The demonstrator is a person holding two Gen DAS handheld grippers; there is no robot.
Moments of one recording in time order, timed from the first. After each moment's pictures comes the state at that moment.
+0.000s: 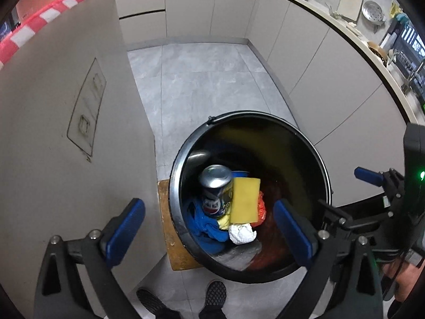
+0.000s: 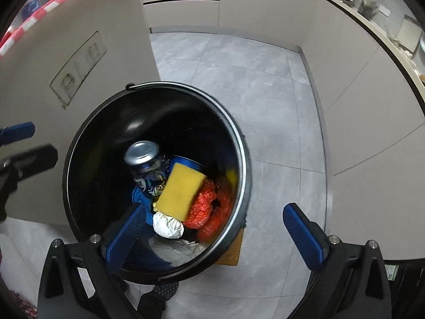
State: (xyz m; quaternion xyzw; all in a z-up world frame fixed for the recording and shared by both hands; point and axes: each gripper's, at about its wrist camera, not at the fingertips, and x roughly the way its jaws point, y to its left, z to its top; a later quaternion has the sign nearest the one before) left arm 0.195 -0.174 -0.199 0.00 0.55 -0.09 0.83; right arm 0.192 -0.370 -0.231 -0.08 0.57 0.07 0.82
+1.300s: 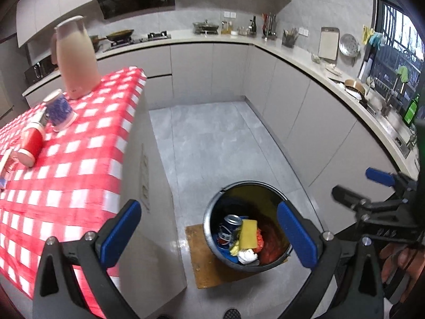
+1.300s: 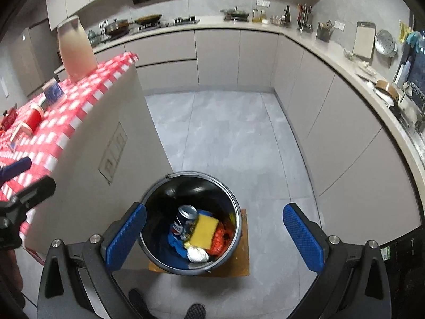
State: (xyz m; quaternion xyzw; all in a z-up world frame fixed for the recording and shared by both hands) left arm 0.140 -0.118 -0.036 0.02 0.41 -0.09 0.91; right arm 0.135 -0.351 -0.041 -0.01 0.44 0.02 0.90
